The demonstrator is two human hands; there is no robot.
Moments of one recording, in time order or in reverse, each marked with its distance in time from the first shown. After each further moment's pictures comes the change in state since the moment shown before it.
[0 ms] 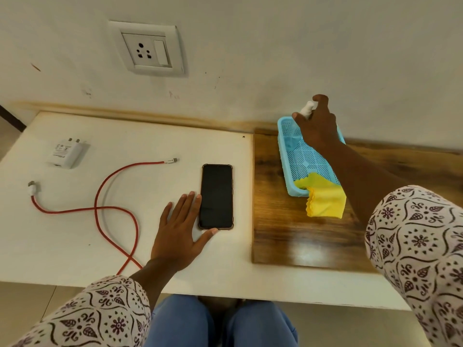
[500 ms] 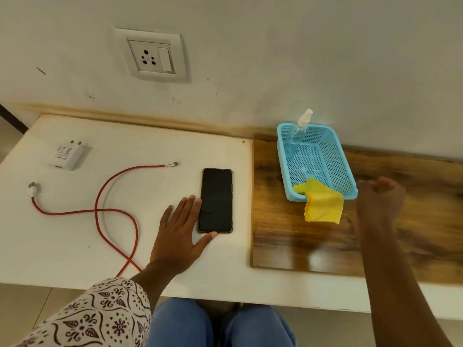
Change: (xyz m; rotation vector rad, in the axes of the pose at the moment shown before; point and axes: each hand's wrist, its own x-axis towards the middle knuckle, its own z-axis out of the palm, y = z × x) left_hand -0.001 0.001 -0.001 -0.022 -0.005 -0.006; right_hand -0.118 0.063 -0.053 0.440 0.541 0.504
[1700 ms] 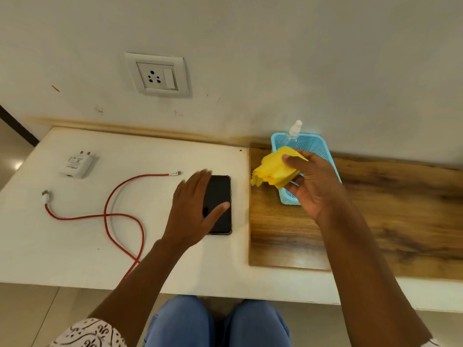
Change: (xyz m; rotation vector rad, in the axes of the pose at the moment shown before) left_hand 0.033 0.047 -0.085 -0.403 0.176 0.067; right_hand -0.081 -0.089 0.027 0.366 -0.757 0.341
